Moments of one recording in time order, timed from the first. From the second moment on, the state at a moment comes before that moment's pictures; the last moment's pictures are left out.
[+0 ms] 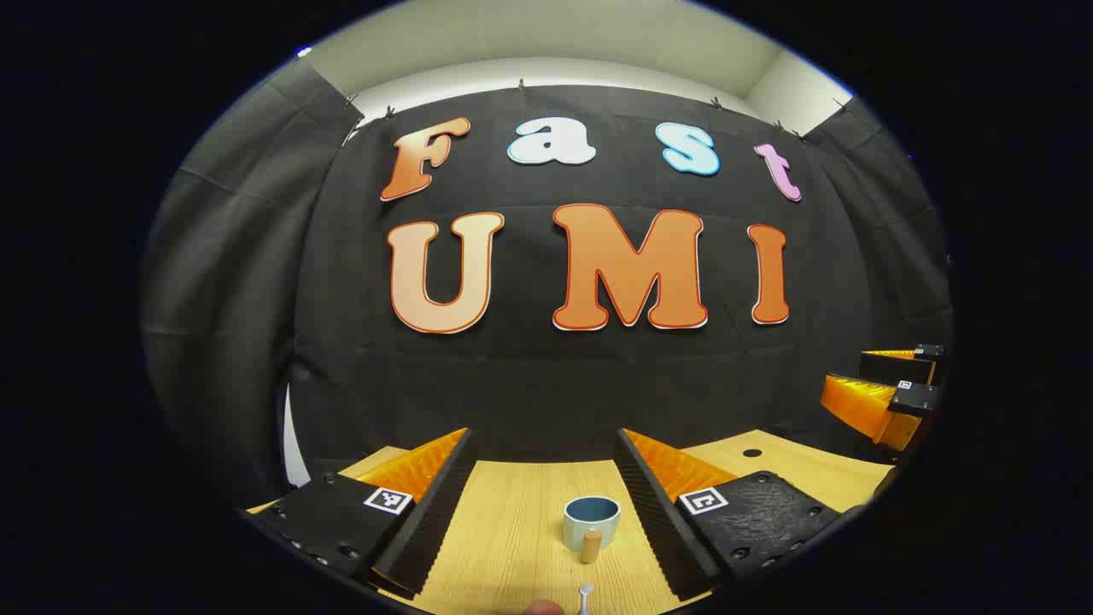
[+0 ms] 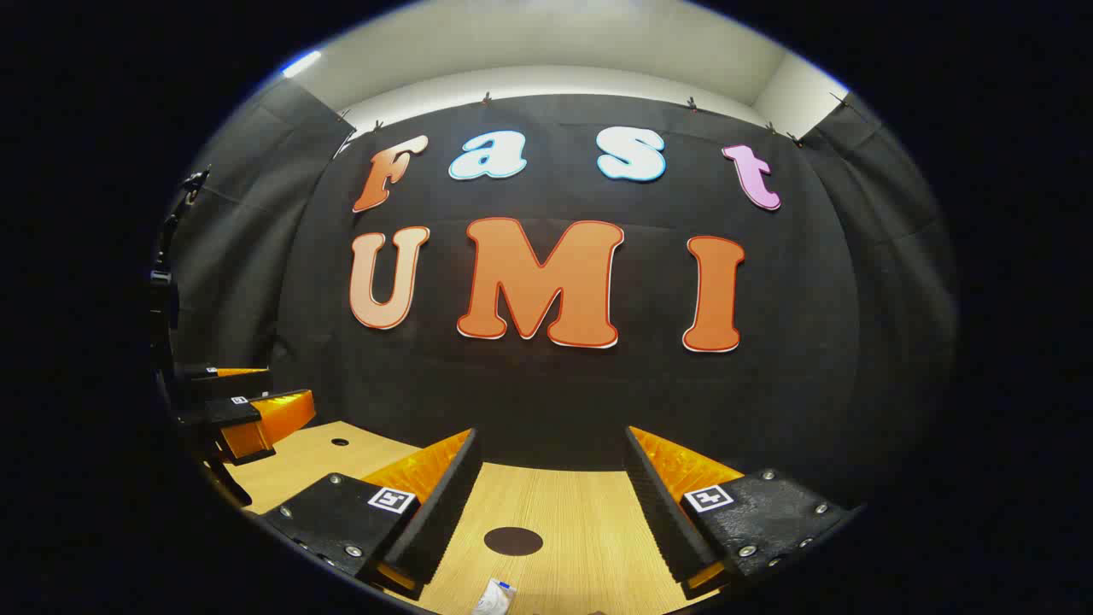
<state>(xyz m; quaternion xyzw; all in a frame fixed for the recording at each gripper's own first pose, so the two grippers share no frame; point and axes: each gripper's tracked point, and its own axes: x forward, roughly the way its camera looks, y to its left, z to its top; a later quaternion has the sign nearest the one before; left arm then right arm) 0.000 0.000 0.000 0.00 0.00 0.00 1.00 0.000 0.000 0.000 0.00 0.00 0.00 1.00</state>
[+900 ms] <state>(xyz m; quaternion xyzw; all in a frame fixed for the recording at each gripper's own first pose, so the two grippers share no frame) 0.019 -0.012 0.010 0.01 0.02 -0.02 1.00 0.010 0.021 -0.003 0.00 0.04 0.07 1.00</state>
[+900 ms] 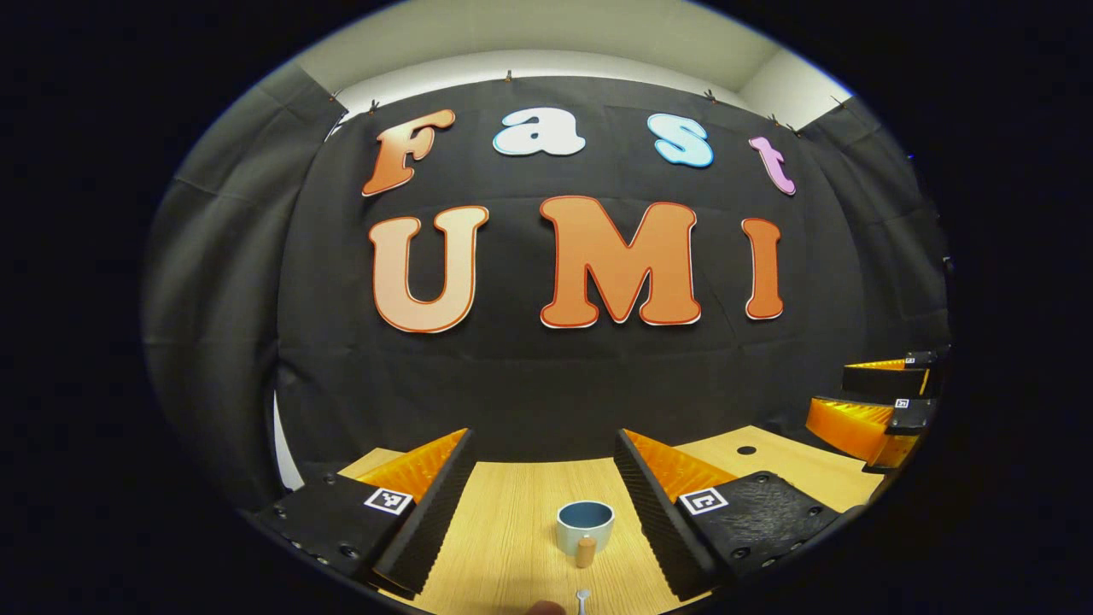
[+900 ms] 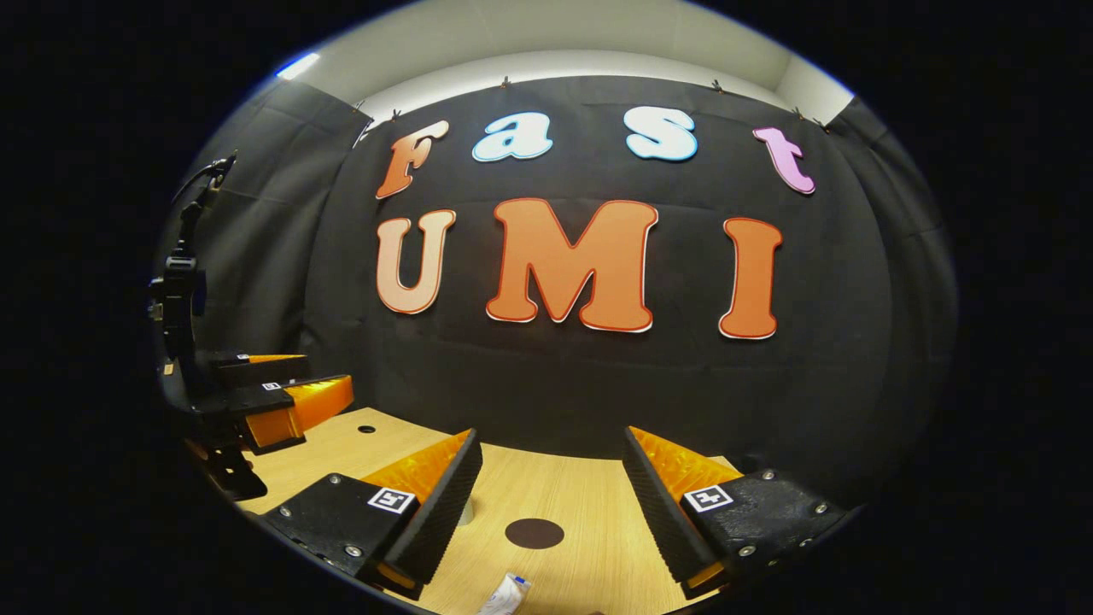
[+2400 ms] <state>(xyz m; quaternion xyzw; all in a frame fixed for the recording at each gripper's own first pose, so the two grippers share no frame) -0.012 -0.046 -0.210 0.00 0.47 -0.09 0.88 -0.037 0.047 -0.208 -0.03 0.37 0.12 0.92</state>
